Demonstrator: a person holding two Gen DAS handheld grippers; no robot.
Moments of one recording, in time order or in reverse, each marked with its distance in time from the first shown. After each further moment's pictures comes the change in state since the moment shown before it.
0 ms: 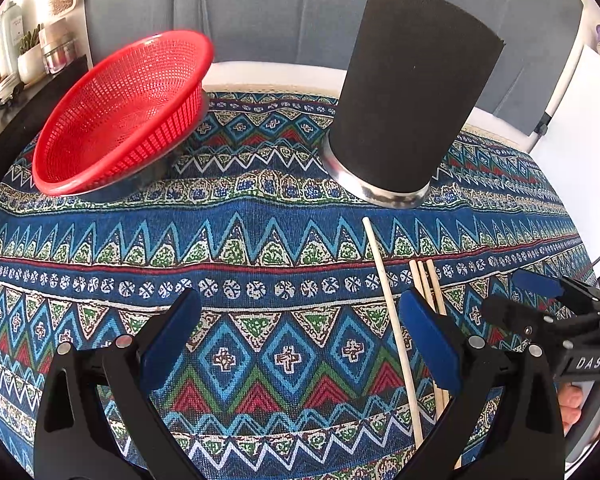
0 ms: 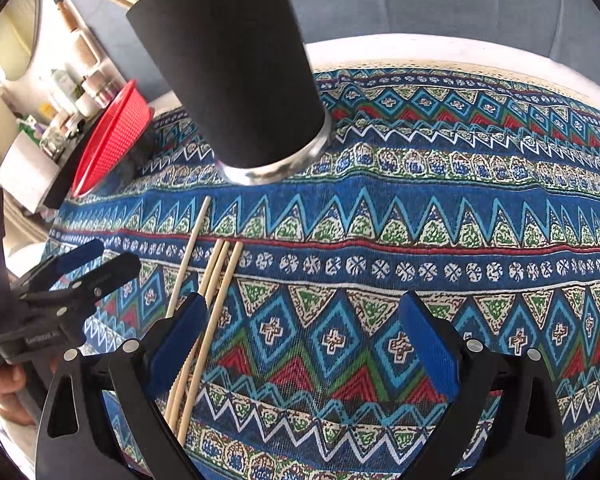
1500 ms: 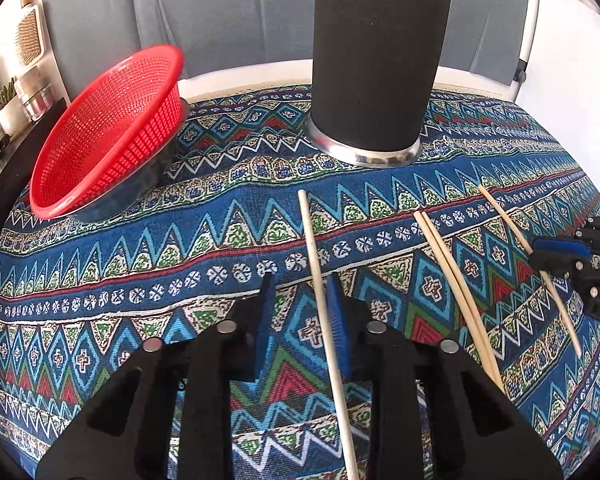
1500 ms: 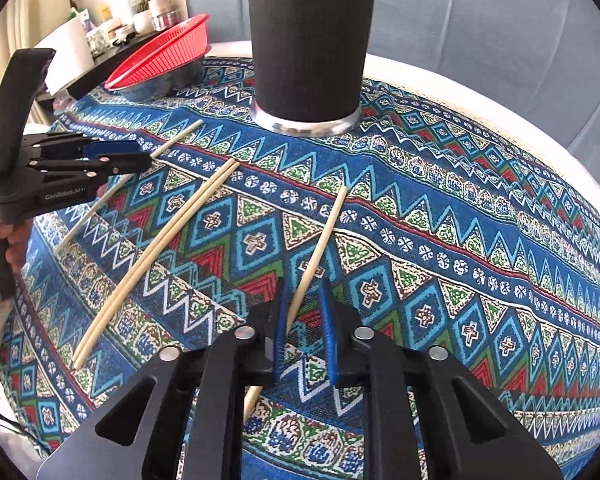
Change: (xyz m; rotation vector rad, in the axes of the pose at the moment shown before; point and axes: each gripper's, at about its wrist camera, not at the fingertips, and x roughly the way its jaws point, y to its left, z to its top) left arm -0.006 0.004 -0.019 0.213 -0.021 0.029; right arm -0.022 0.012 -0.039 -0.373 -0.018 -0.101
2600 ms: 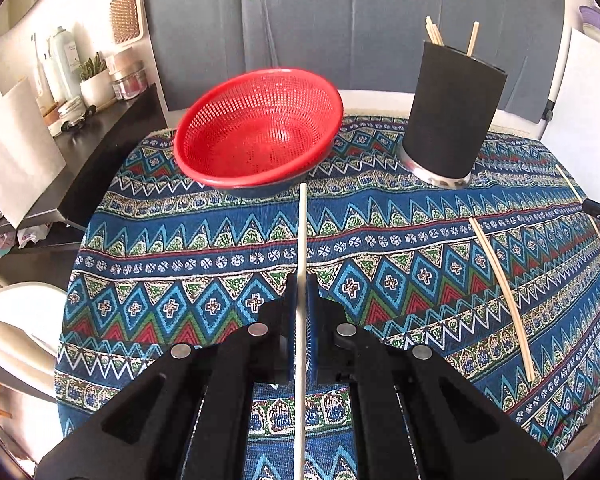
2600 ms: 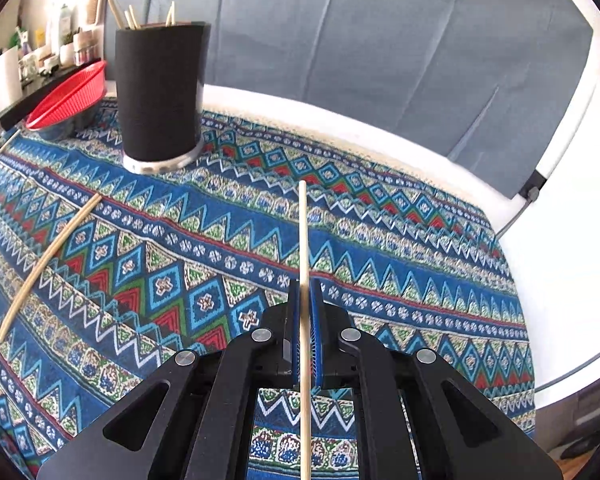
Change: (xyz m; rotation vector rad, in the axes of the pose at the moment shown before) left arm -0.097 0.082 -0.023 -0.104 -0.054 0.101; right arm -0.074 -0.083 -0.016 0.055 -0.130 -0.327
